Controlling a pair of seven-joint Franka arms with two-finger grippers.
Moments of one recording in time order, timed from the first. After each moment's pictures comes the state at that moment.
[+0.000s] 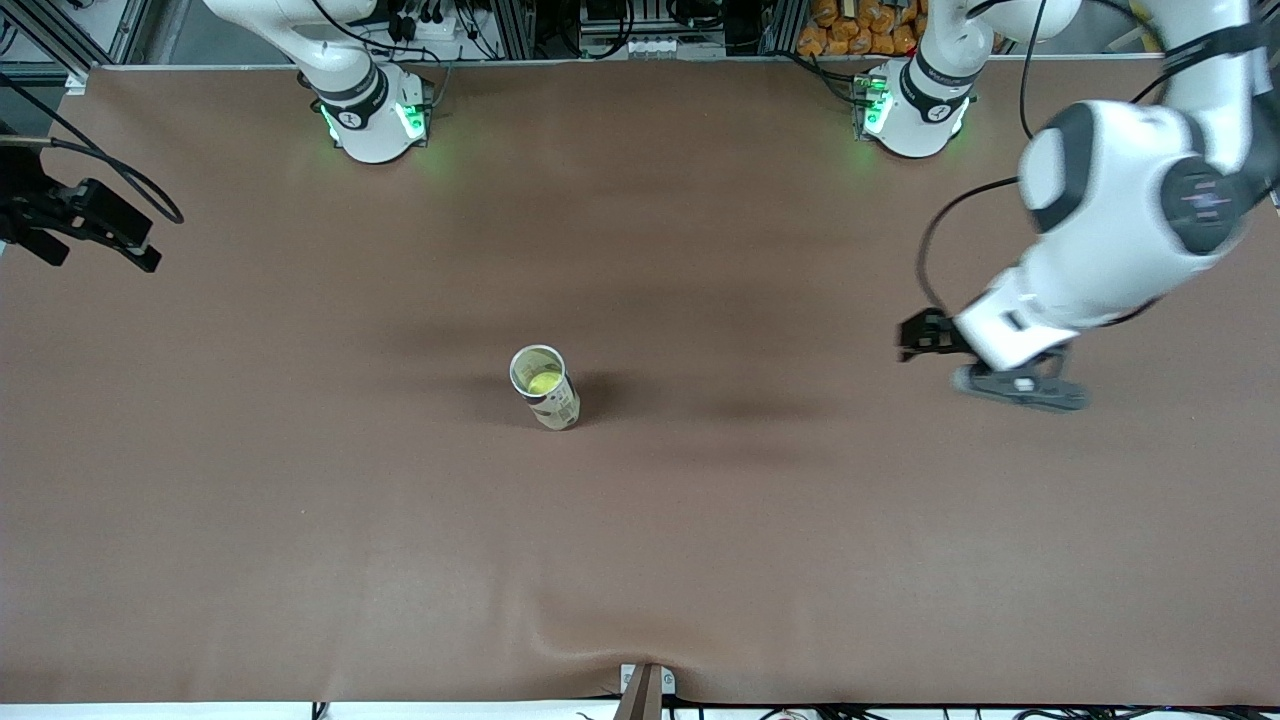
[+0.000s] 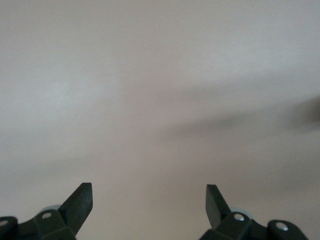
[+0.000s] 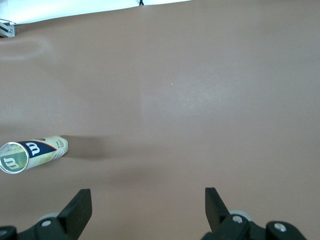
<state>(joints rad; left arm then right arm) -0.90 0.21 0.79 -1.73 -0.26 1.86 0.12 0.01 -0.03 0.02 -1.49 0.01 1.58 0.14</state>
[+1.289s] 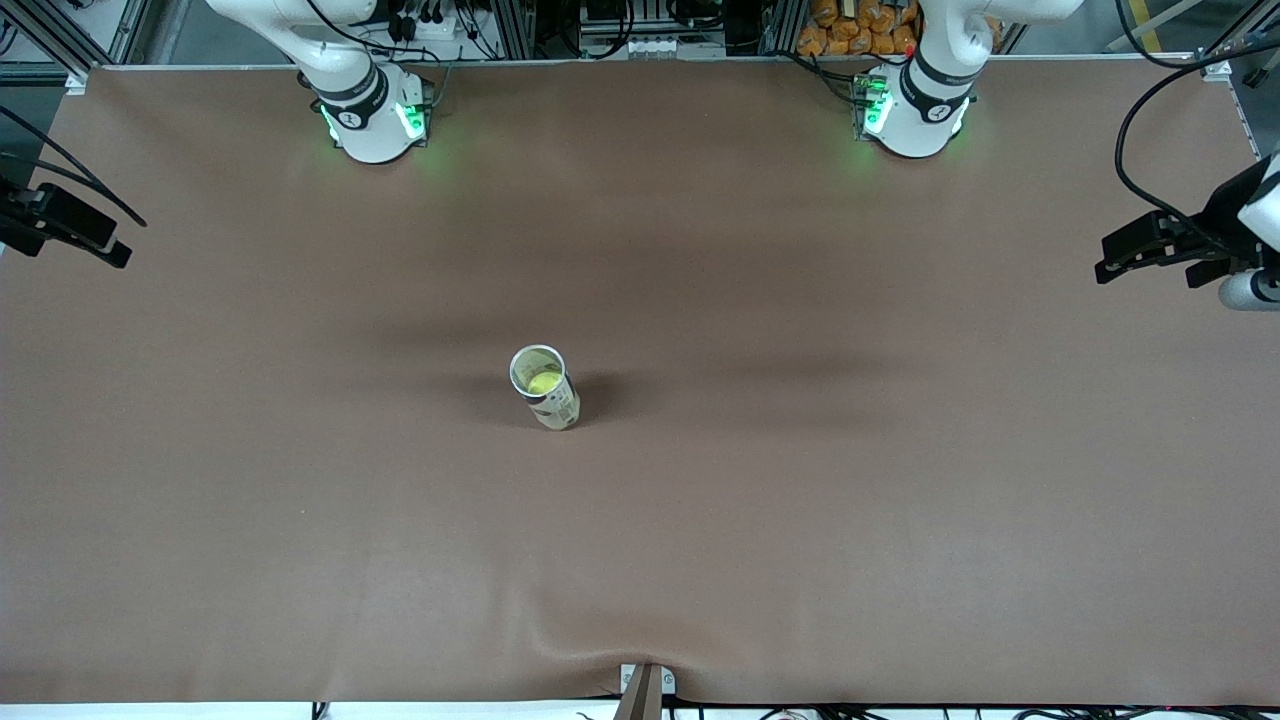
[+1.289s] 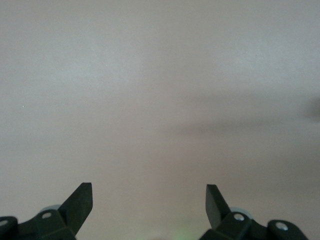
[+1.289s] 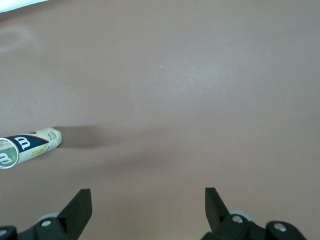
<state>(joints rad) -0.20 0.08 0.18 -1.45 -0.05 1.48 0.01 -0.05 0.01 0.02 -1.44 0.04 1.47 0.14</state>
